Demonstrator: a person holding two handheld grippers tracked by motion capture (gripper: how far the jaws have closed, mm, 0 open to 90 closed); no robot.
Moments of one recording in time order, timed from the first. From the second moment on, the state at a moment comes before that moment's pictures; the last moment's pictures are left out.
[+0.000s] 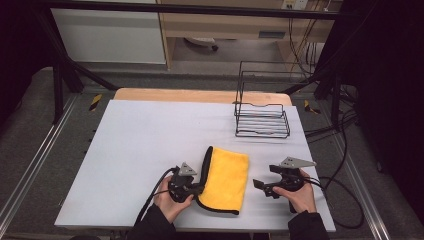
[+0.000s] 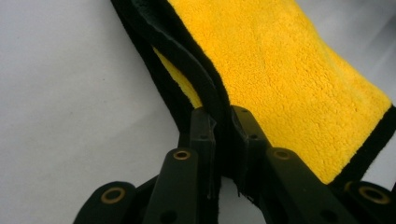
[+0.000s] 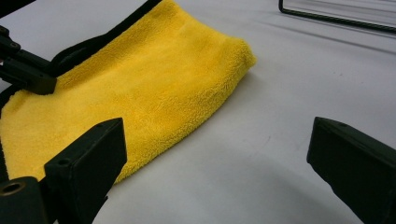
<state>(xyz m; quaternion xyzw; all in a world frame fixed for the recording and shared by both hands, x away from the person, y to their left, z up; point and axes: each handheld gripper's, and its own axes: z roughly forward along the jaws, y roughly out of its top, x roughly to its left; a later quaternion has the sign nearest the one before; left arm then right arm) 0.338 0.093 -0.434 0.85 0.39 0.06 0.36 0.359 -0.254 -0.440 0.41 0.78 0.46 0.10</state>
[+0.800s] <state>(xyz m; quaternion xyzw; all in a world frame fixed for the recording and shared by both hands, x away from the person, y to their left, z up) 0.441 0.074 -0.406 0.84 0.37 0.11 0.37 0.360 -0.255 -0.440 0.41 0.78 0.46 0.10</state>
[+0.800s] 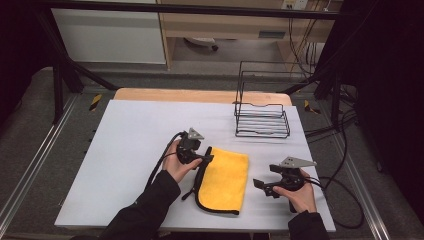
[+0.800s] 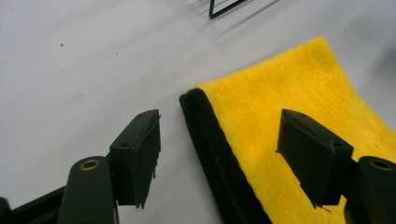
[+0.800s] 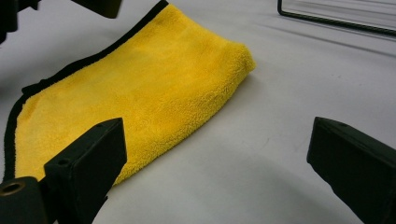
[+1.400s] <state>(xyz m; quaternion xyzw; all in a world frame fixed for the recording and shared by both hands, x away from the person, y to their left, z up) 0.474 0.060 -0.445 0.84 0.39 0.07 0.37 0.361 -0.254 -0.440 0.41 0.77 0.47 0.10</state>
